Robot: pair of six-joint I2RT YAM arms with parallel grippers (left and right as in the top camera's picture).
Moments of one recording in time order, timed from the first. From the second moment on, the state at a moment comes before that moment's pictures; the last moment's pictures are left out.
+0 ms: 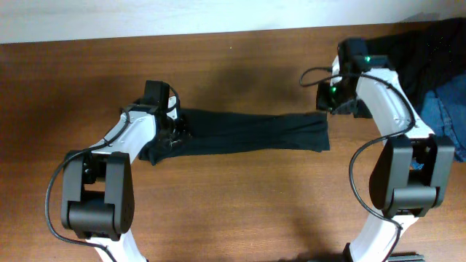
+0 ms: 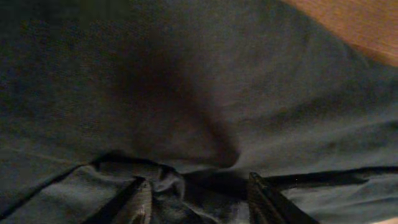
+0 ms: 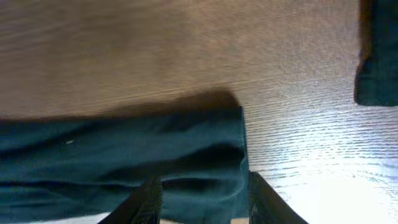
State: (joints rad) left arm -0.14 1.98 1.24 -0.58 0.28 -0.36; right arm -0.03 1.99 1.64 -1.03 -0.12 0.18
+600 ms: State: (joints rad) left arm -0.15 1.98 1.25 -0.58 0.30 -0.36; right arm 0.05 1.97 1.26 -0.67 -0.12 0.18
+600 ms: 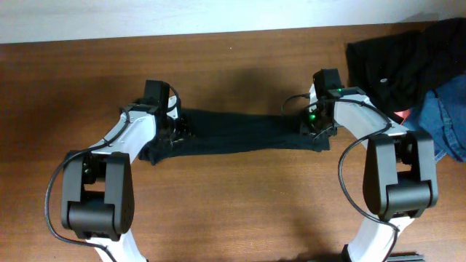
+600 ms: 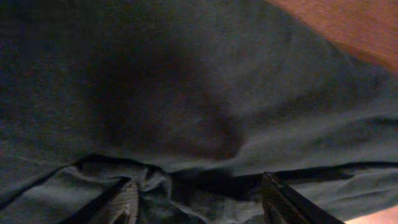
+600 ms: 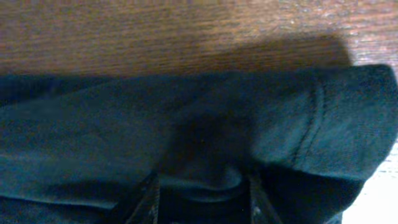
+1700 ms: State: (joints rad) left arm -0.09 1.96 1.45 -1.19 0.02 -0.32; right arm 0.05 1.94 1.21 -0.55 -0.15 0.18
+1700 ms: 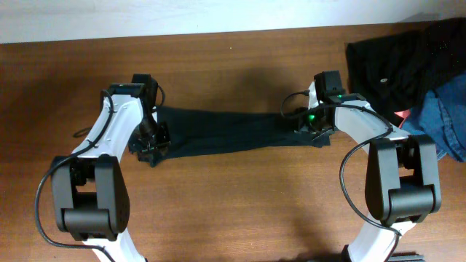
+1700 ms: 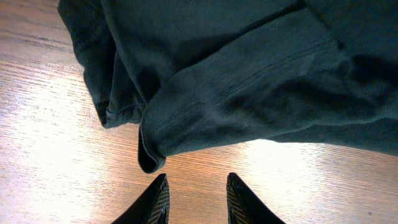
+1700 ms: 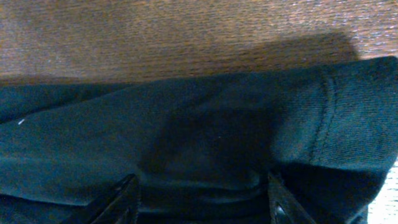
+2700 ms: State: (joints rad) left arm -0.09 1.96 1.28 -1.01 -0.08 -0.35; right arm 0.05 1.94 1.21 -0.55 -0.16 0.18
